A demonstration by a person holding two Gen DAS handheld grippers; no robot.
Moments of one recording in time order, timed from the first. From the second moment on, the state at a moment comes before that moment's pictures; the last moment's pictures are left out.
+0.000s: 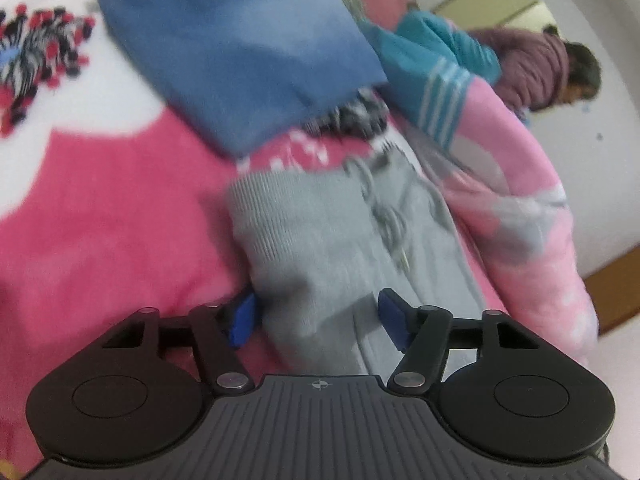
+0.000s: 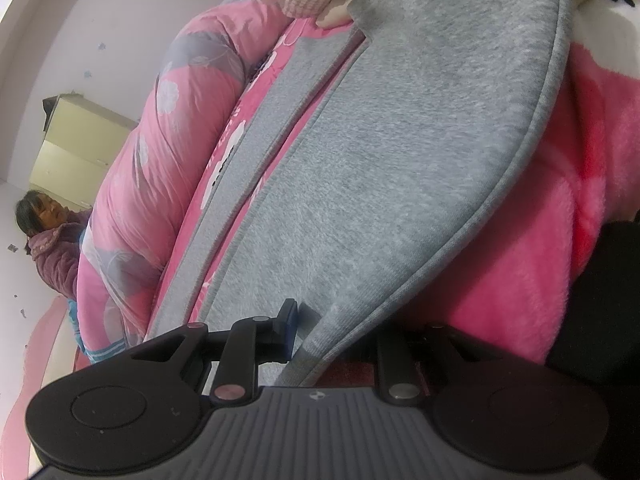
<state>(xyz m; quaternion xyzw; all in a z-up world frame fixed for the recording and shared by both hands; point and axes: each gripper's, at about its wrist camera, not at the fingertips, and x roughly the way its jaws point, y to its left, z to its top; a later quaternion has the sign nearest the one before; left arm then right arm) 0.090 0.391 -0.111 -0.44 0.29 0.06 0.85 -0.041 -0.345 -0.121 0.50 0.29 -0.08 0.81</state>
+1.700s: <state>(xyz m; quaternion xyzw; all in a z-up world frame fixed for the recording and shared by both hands) 0.120 0.300 -0.018 -0.38 0.20 0.12 0.90 0.105 -0.400 0.064 0.38 0.22 -0.01 0.90</state>
